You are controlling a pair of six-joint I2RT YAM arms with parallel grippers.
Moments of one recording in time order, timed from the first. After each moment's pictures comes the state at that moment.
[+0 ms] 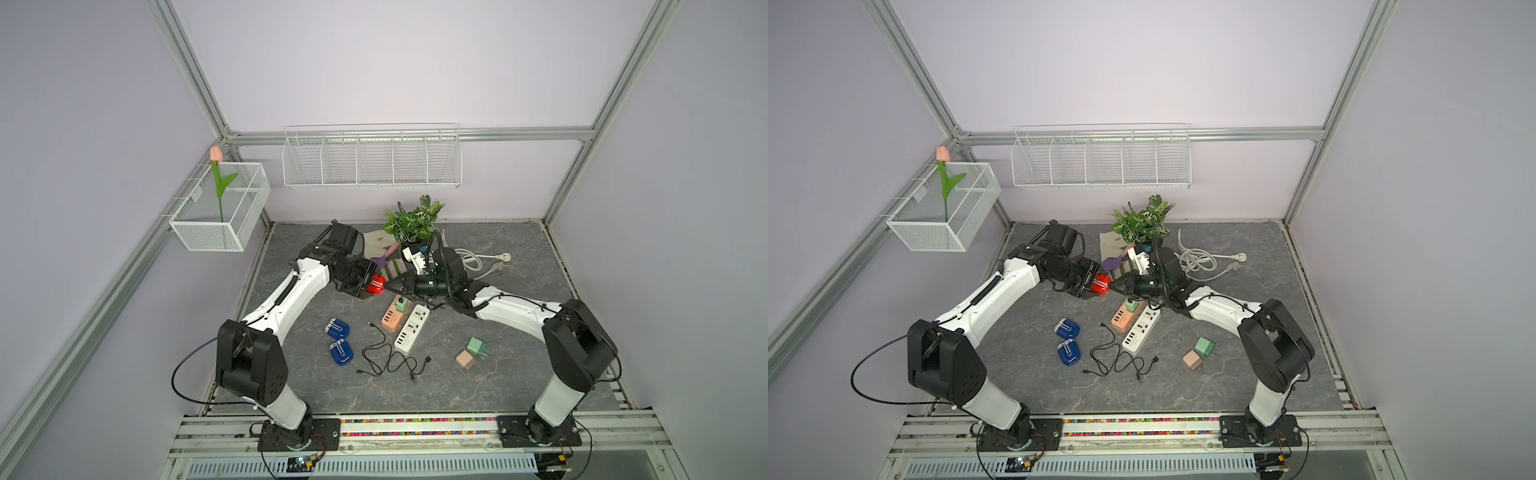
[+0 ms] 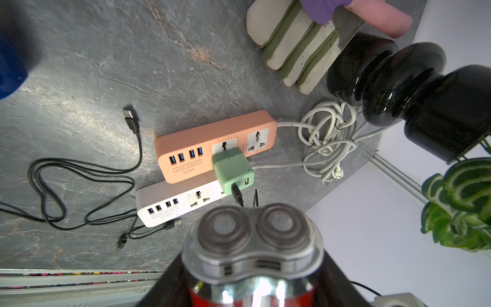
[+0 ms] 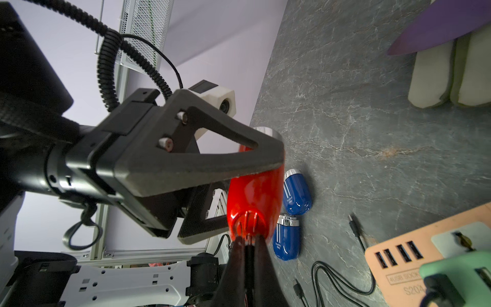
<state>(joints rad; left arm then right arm) -0.41 1.61 1.41 -0.88 0.41 -1.46 0.70 1.73 1.10 0.25 -0.66 0.94</state>
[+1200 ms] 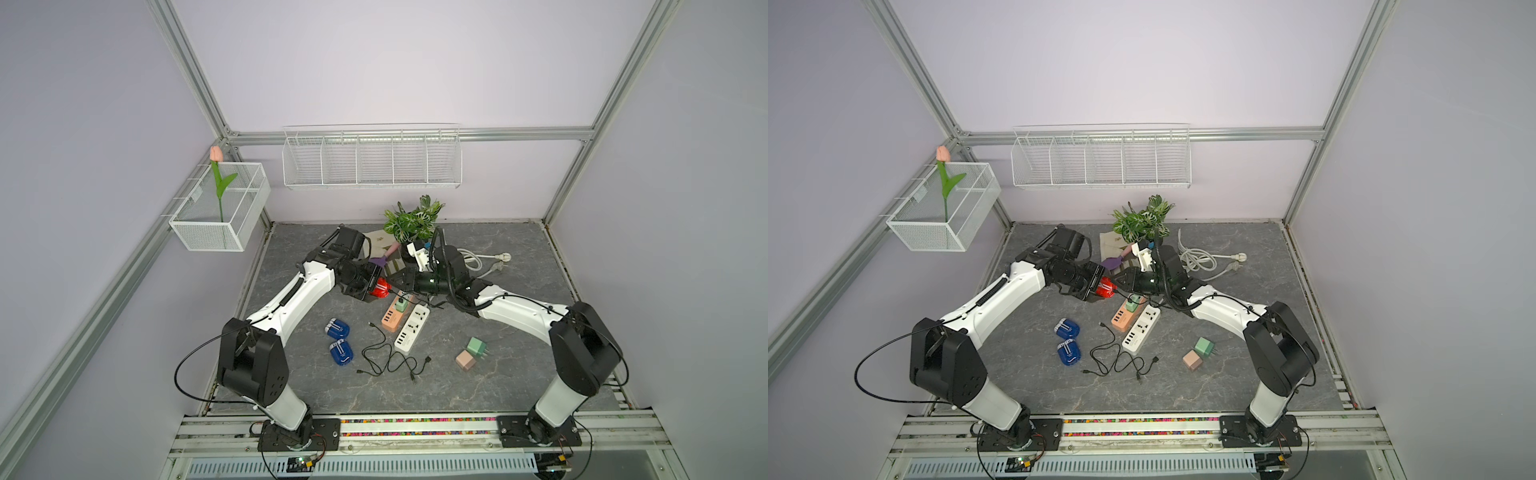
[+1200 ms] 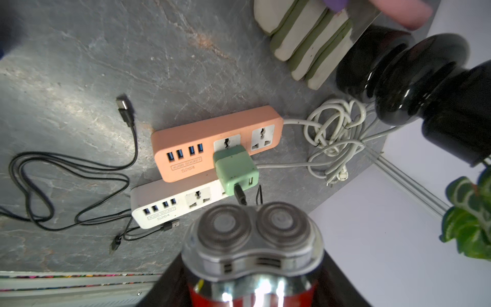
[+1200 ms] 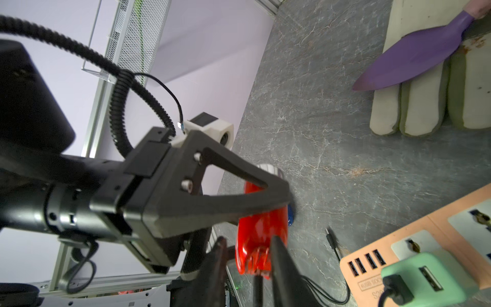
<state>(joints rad) -0.44 1.61 1.37 -0.85 0.42 -1.50 0.69 1.70 1.12 0.20 -0.56 0.89</state>
